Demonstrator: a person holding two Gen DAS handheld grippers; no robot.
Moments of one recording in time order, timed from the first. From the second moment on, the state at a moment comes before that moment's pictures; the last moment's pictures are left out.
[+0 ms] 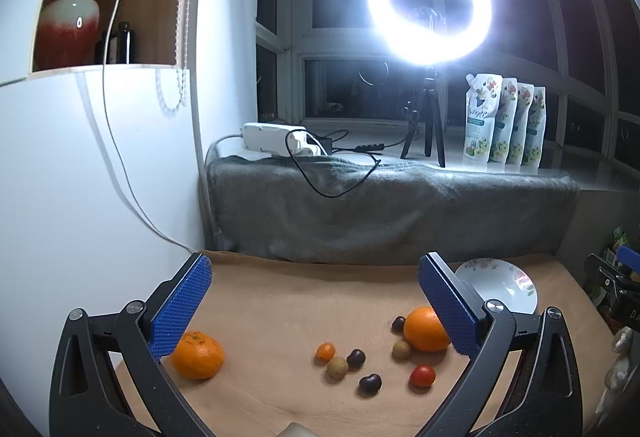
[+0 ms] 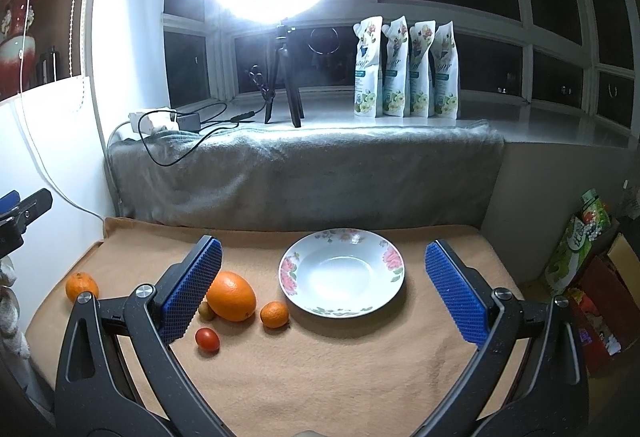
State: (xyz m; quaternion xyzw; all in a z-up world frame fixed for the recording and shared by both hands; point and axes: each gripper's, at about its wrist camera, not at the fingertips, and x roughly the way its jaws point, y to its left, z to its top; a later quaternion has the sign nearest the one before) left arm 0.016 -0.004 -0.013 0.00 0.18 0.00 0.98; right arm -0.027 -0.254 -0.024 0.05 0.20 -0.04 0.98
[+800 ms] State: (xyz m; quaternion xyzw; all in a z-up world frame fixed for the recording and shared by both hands) left arm 0.043 -0.009 -0.059 -0.02 0.25 -0.07 0.96; right arm 0.053 -0.242 -0.062 0.05 0.31 0.11 0.94
